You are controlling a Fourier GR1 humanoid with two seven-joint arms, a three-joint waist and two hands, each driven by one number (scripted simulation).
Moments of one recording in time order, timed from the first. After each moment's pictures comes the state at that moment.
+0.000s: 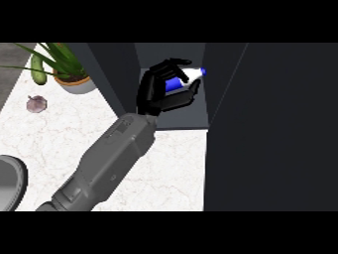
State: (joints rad) left arm -0.86 0.00 -0.42 -0.70 0.74 0.30 -0.60; right arm 1.07 -0.49 0.47 -2.50 -0.03 0.09 -0.56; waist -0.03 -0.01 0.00
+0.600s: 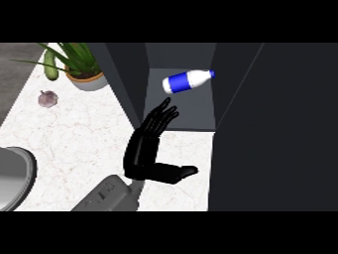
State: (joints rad) left arm -0.37 0.11 -0.67 -1.23 0.76 0.33 -0.57; right arm 1.09 -0.50 0.50 -2.50 -0.01 0.01 -0.58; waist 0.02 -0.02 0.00
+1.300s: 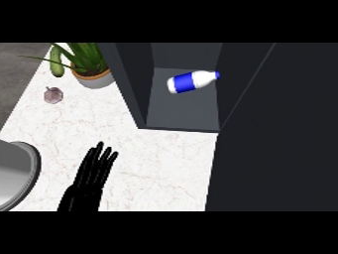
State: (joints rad) left arm 0.10 0.45 -0.68 -1.62 0.76 0.21 -0.71; right arm 0.99 -0.74 0.54 -2.50 0.03 0.12 -0.56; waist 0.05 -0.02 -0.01
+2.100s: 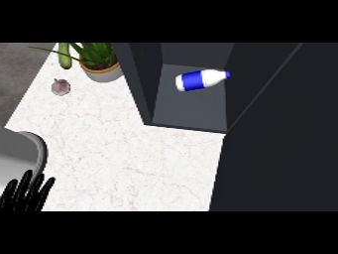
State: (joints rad) left arm 0.38 0.78 -0.52 -1.75 0.83 -0.06 -0.87; right arm 0.69 -0.75 0.68 -2.51 0.04 0.06 -0.33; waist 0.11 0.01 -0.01
